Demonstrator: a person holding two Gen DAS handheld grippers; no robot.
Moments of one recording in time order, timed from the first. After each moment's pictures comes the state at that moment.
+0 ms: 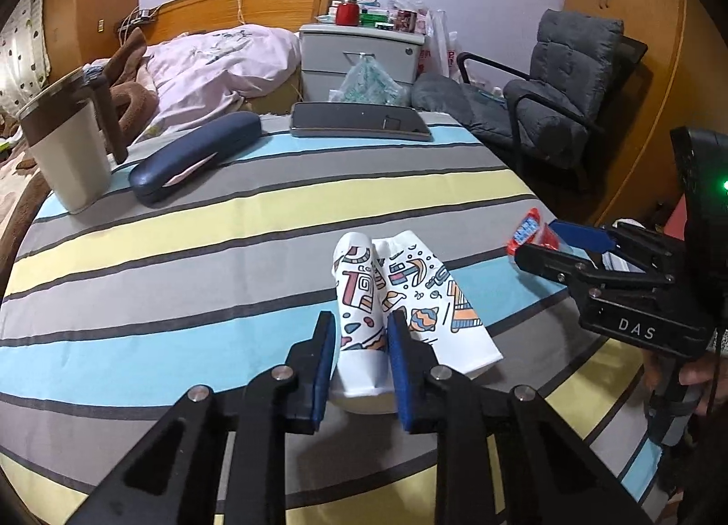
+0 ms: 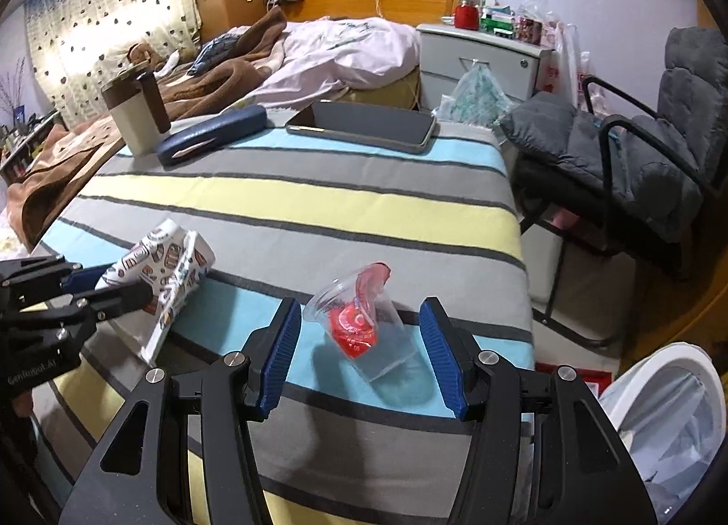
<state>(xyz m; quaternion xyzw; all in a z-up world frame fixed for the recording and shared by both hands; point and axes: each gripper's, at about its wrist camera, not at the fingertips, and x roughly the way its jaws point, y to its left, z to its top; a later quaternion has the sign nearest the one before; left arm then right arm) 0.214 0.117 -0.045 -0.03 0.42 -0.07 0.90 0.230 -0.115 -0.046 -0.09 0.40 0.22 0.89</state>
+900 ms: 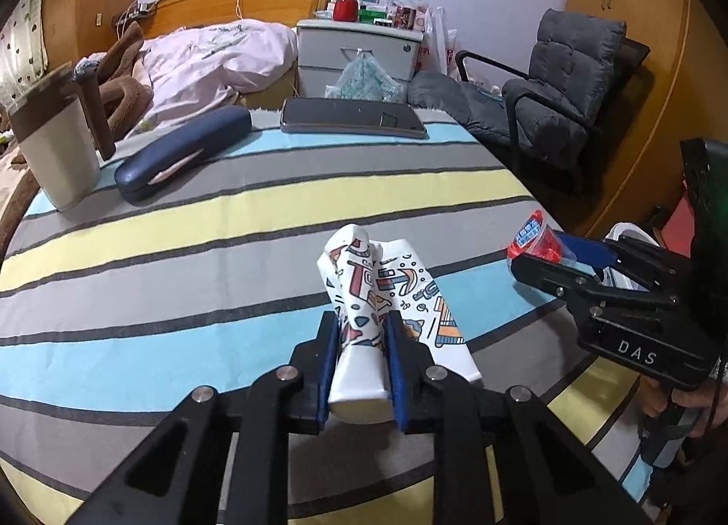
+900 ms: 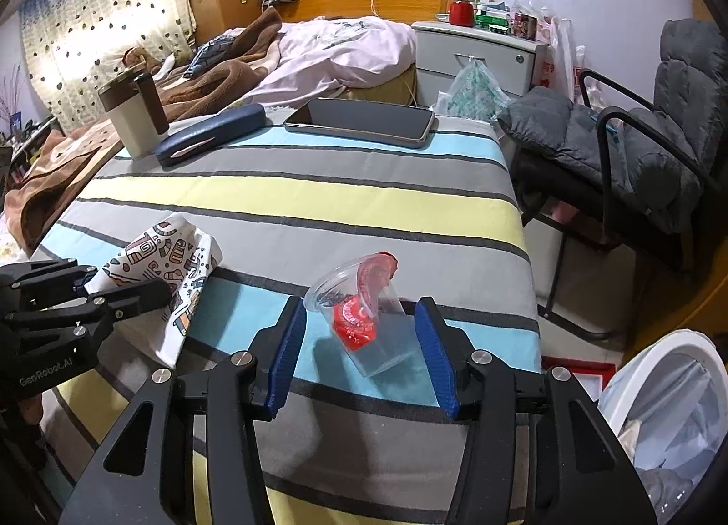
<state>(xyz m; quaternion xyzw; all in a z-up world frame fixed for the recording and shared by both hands) 0.221 0.108 -0.048 -0.04 0.42 -0.08 0.90 0.225 -0.116 -0.046 -0.08 0.40 0.21 0.89</state>
